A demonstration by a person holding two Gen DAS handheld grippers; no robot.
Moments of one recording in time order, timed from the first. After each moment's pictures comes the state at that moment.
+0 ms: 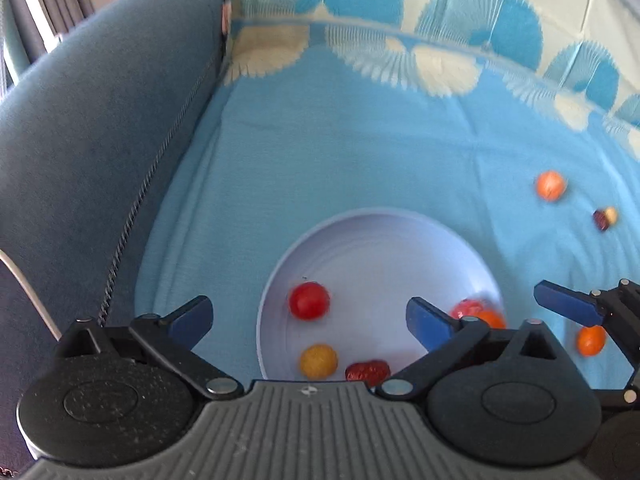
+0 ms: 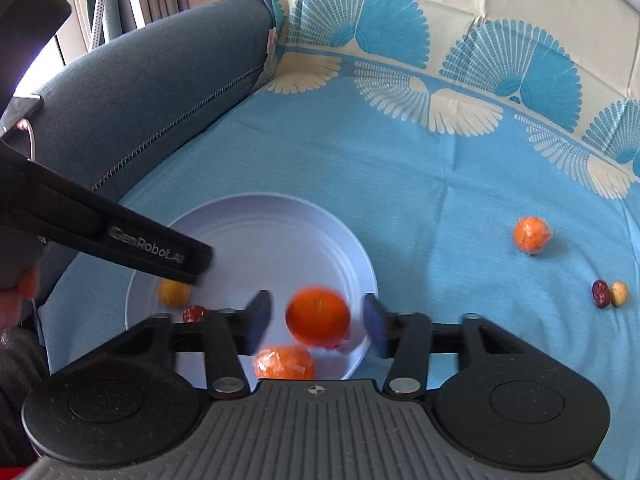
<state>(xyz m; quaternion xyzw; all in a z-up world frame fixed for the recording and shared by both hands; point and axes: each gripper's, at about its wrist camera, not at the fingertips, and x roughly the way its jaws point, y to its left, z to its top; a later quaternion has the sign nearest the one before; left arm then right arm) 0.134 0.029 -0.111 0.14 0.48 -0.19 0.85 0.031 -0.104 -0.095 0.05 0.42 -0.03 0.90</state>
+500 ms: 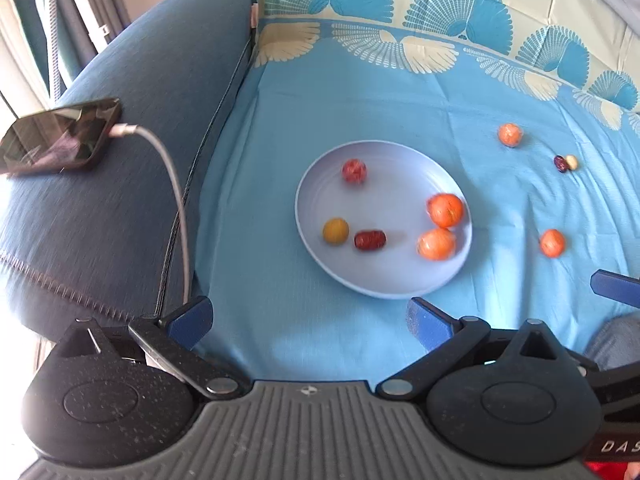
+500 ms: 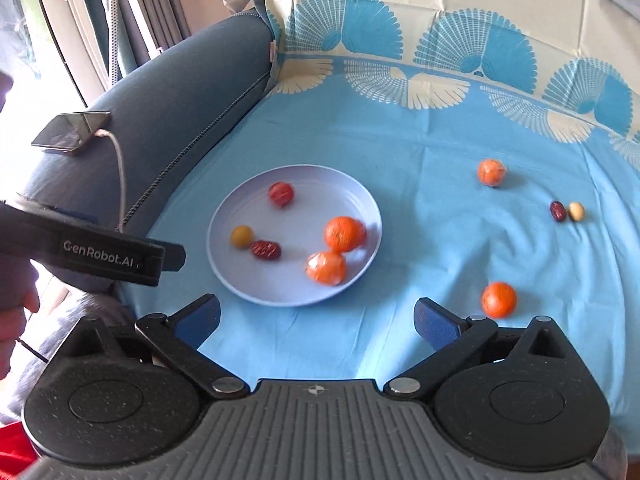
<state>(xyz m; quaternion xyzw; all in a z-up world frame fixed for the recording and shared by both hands) 0.016 0.103 -0.056 0.15 0.49 -0.18 0.84 -0.090 -0.075 -0.026 0.11 0.44 -0.04 0.89</state>
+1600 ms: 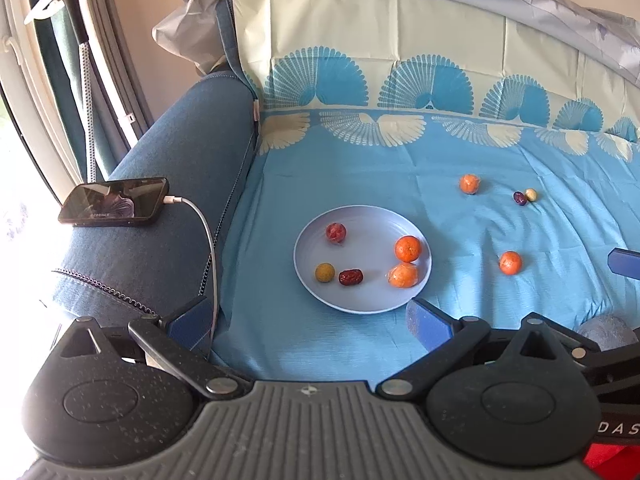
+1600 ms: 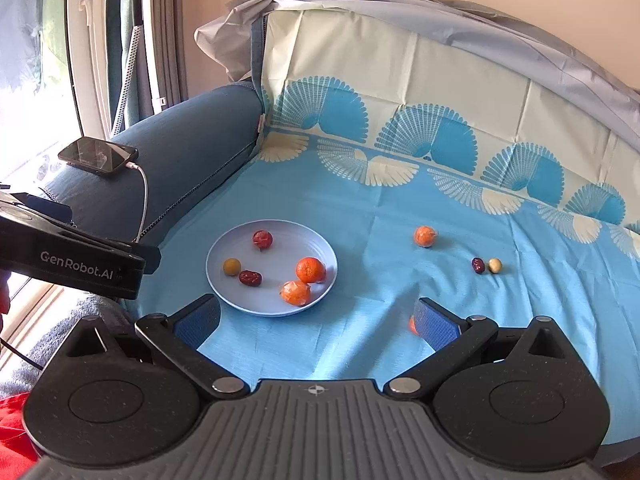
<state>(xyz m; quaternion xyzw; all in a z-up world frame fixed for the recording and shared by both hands) -0.078 0.116 0.007 0.16 0.36 -0.19 0.90 -0.180 -0.046 0.033 0.03 0.34 -0.10 0.93</state>
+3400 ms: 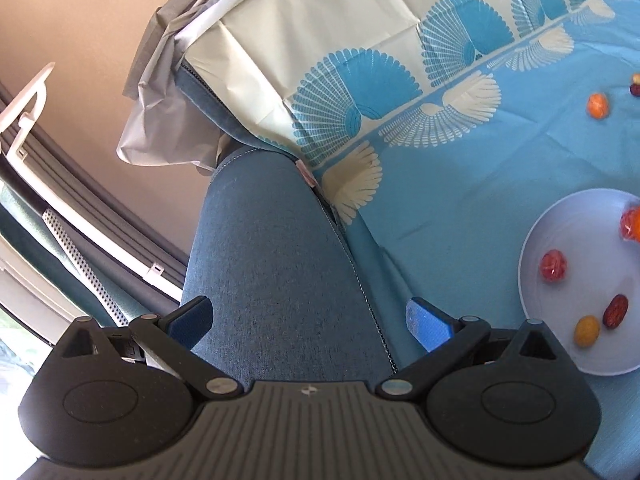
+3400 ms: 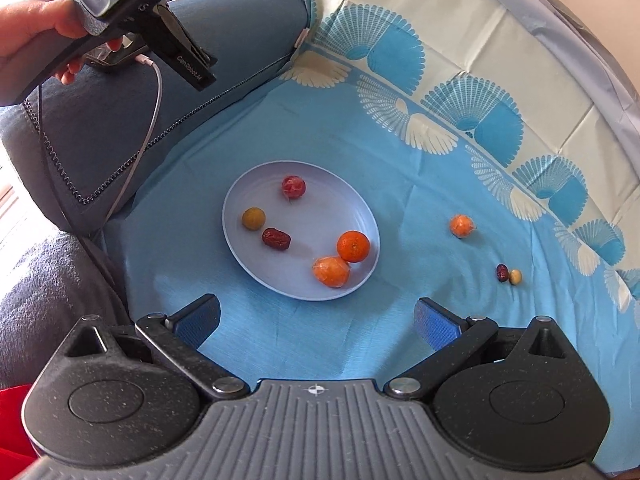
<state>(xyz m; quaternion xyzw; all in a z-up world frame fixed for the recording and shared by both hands) 0.162 0.121 -0.056 0.42 0.19 -0.21 0.86 -0.059 0.039 -0.010 -0.10 0.48 -0.11 0.87</state>
